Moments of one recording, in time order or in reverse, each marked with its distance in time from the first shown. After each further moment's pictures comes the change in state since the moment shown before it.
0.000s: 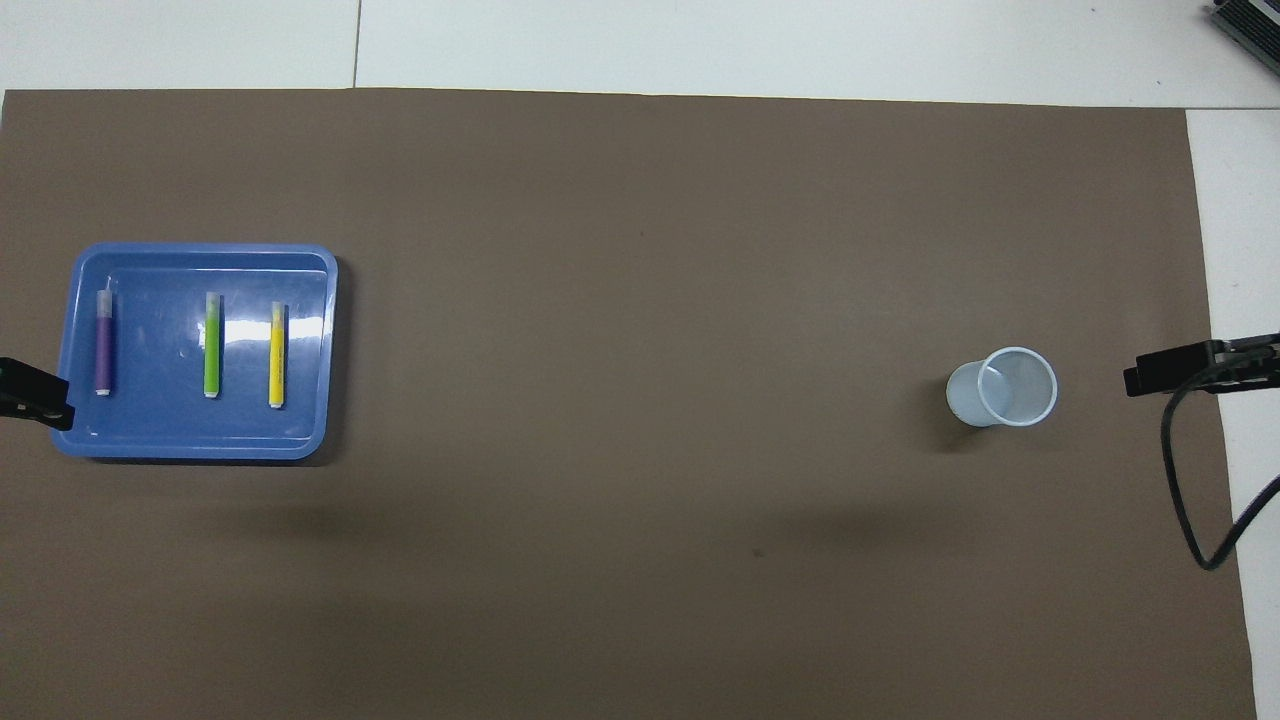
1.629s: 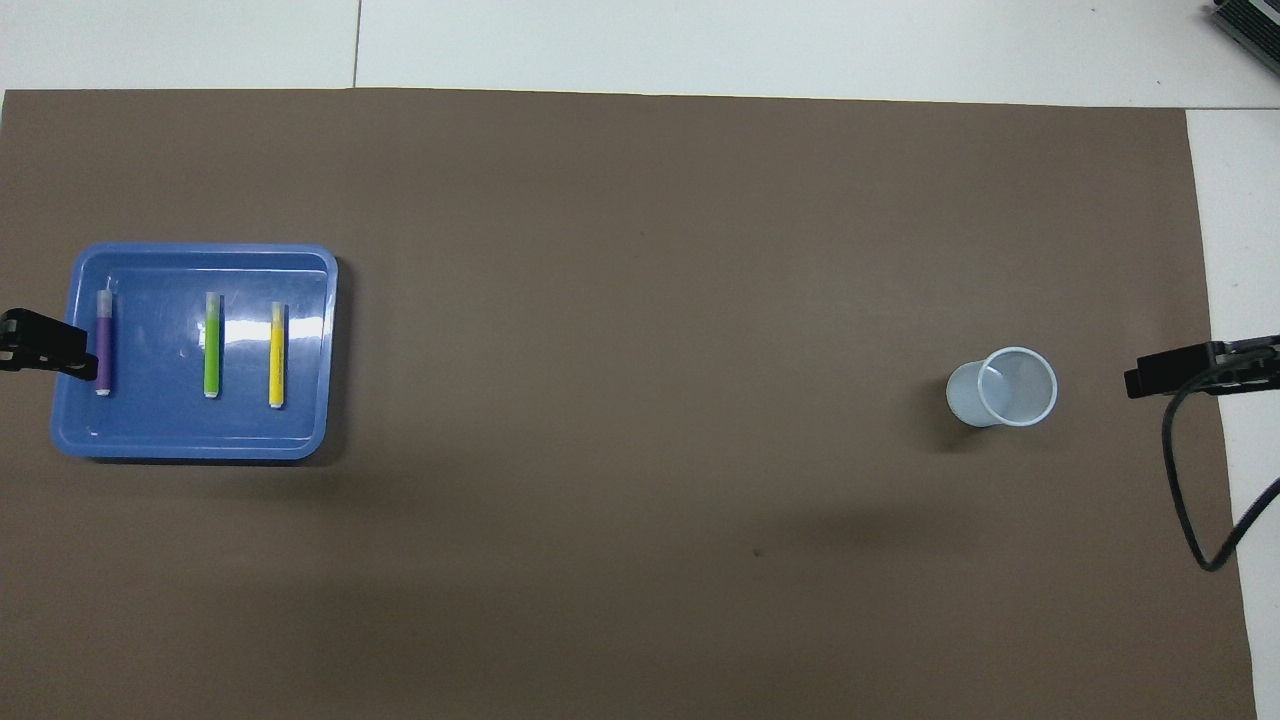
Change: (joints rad) left arm -0.136 0.043 0.120 0.067 -0.070 0.056 -0.023; right arm 0.000 0.000 -0.001 0.001 0.000 -0.004 0.002
